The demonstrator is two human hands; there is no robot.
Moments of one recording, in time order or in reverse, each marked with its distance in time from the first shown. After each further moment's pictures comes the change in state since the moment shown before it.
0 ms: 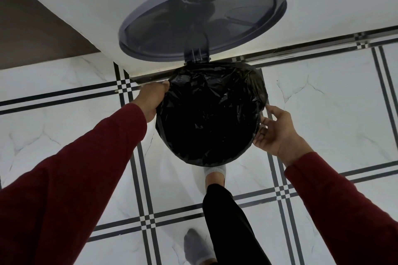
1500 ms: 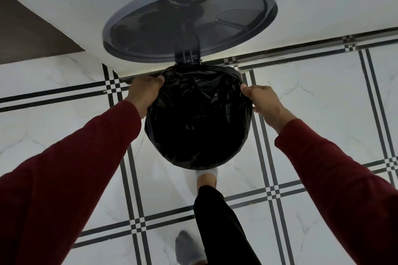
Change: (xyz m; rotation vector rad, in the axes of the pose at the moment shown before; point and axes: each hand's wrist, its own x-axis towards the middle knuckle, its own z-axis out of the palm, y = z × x) left_hand 0.018 0.005 0.004 0.110 0.079 0.183; right_hand 0.037 -0.061 0.034 -0.922 0.147 -0.523
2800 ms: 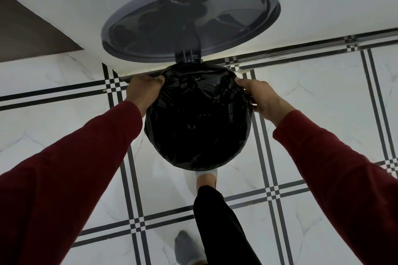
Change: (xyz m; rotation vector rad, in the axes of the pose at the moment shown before) left_hand 0.001 -0.001 0.002 0.152 0.124 0.046; right_hand 0.007 -0.018 0.005 0.173 -0.129 0.111
